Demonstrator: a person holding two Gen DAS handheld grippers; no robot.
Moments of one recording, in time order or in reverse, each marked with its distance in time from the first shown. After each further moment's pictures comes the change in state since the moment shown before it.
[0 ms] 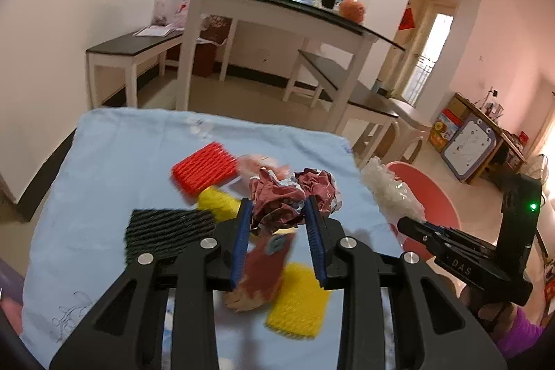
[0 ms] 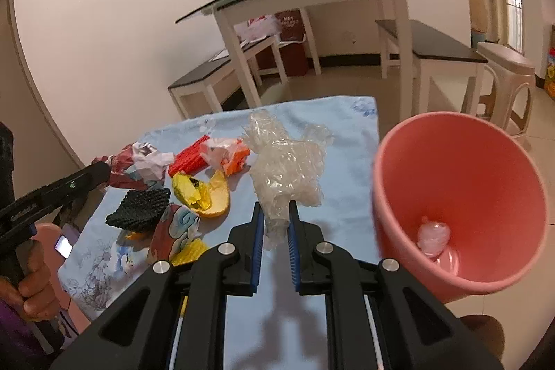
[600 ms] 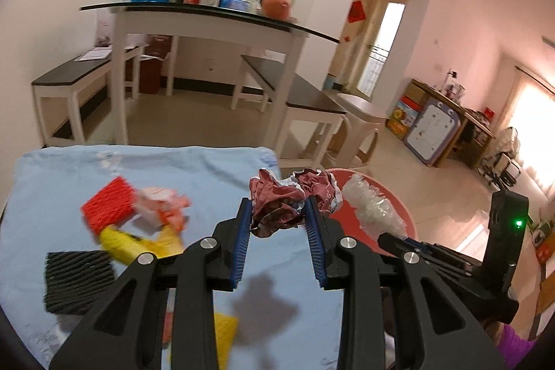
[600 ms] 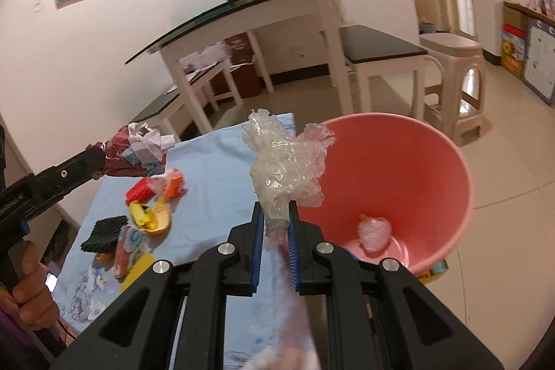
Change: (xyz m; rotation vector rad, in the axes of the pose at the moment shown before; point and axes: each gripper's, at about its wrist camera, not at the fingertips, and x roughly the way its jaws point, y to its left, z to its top) left arm 0.036 -0.101 0.020 0.122 -0.008 -0.164; right arm -0.047 -0.077 -0.005 0.148 -0.084 -0.141
